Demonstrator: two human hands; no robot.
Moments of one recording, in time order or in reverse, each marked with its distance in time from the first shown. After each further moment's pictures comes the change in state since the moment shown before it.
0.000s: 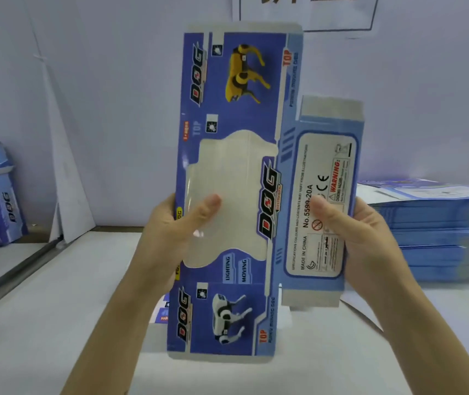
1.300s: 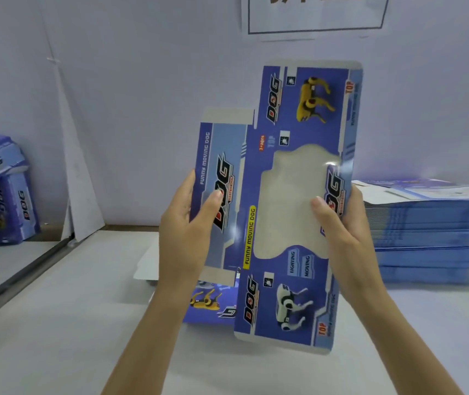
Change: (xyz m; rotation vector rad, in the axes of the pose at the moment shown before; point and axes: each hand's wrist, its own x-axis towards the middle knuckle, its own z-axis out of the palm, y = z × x) left_hand 0.009 -0.018 0.013 0.223 0.272 0.245; right_hand 0.009 0.033 0.016 -0.408 0.189 -0.328
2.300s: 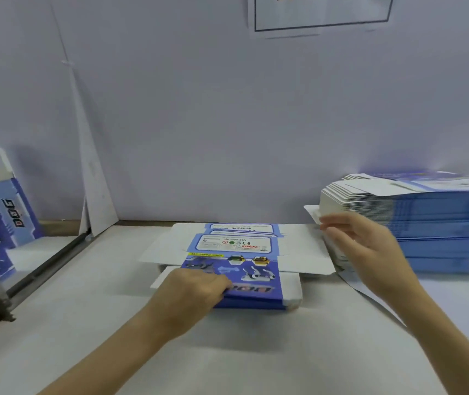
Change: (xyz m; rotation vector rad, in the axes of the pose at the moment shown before) left_hand -0.038 -0.056 -0.062 1.129 -0.708 0.768; right_hand -0.012 0.003 -0.039 -0.372 -0.149 0.157
